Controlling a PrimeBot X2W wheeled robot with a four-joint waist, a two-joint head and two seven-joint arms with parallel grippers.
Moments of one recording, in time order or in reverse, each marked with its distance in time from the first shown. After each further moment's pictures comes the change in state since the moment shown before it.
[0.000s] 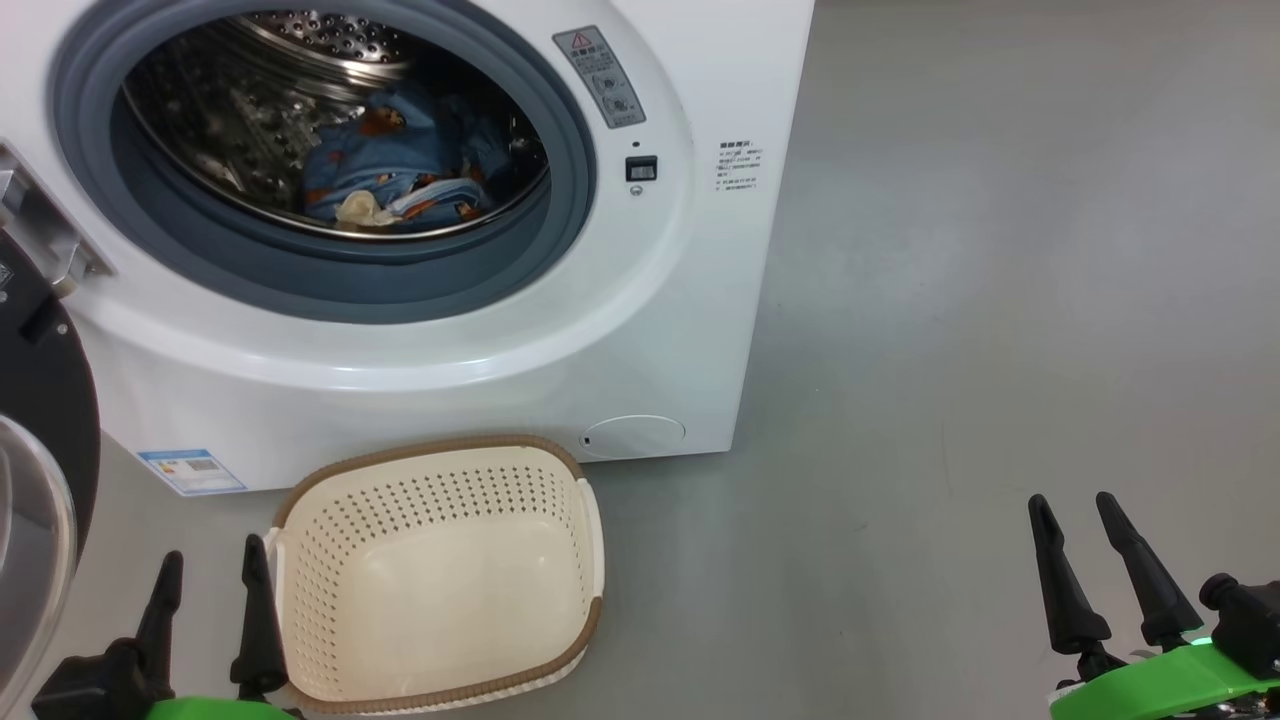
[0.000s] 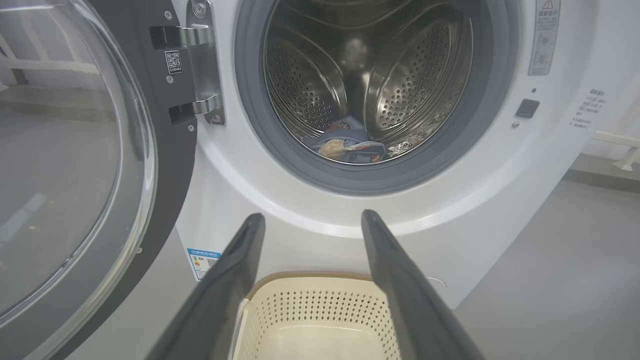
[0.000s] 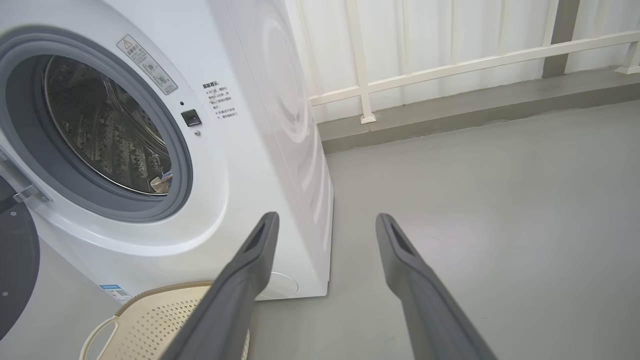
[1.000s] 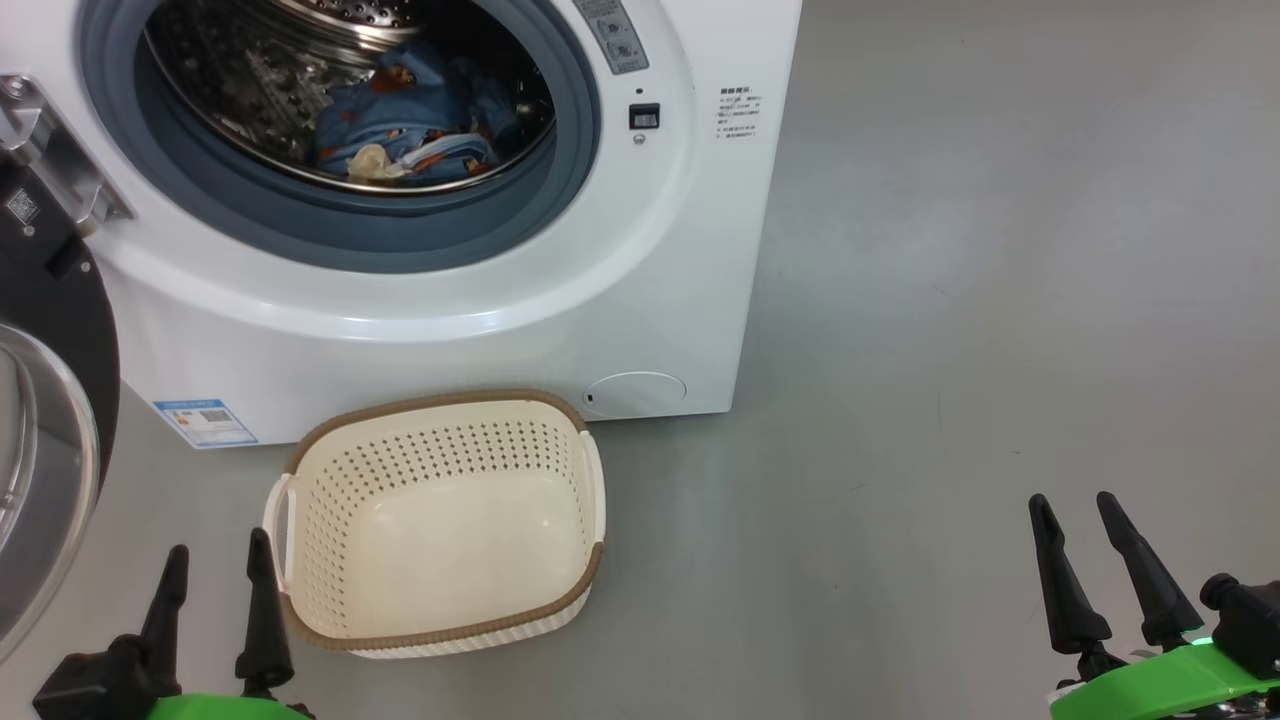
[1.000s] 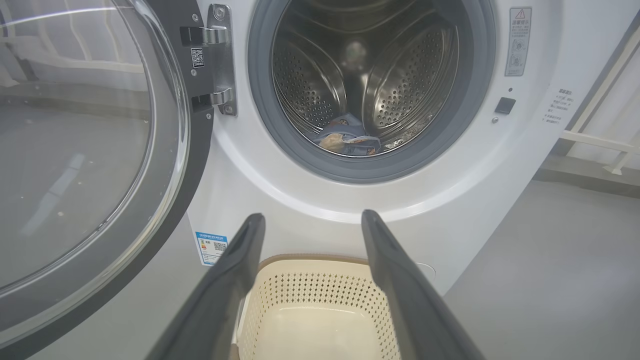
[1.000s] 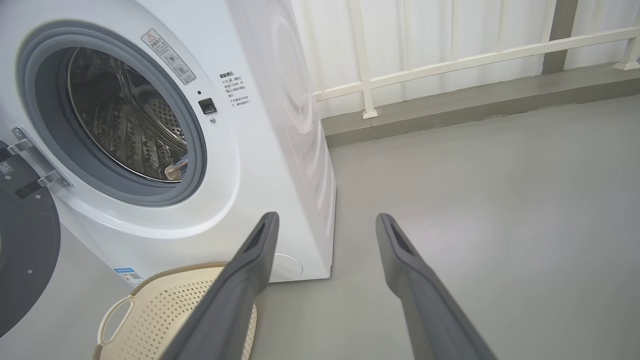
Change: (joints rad) left arm -0.001 -0.003 -0.008 -0.012 -0.018 0.000 0.000; right arm 0.000 0.001 -0.002 -0.001 0.000 0.000 0.000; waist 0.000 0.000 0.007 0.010
